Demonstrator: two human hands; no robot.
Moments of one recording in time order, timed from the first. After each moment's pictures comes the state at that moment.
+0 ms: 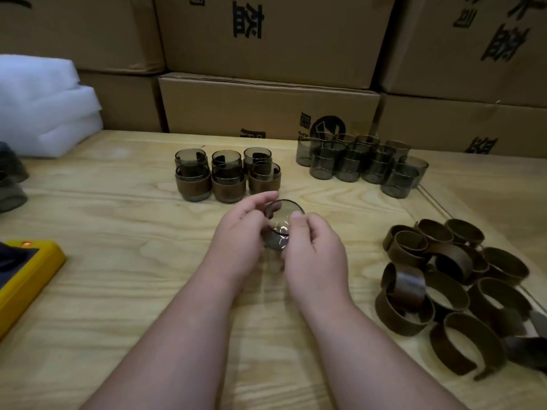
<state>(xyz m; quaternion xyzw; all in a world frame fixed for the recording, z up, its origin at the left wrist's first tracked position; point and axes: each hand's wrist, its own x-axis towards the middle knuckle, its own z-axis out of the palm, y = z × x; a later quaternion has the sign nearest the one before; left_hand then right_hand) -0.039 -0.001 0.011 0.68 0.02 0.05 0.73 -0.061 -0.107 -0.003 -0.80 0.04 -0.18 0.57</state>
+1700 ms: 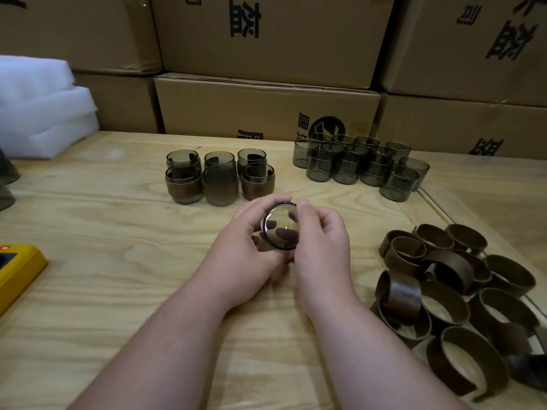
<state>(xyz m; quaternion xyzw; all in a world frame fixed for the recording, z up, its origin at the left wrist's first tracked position) -0.043 -0.004 -0.001 0.79 -0.12 0.06 0.59 -0.035 -0.122 -0.001 -0.63 0.08 -0.11 0.76</state>
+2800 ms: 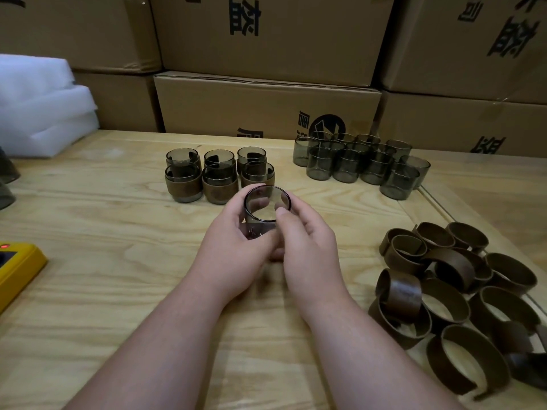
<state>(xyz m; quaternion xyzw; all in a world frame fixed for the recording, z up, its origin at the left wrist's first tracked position) -0.041 -0.007 -0.001 0.70 -0.08 0.10 0.71 -0.039 -0.117 -0.004 -0.64 -0.05 -0.06 0.76</state>
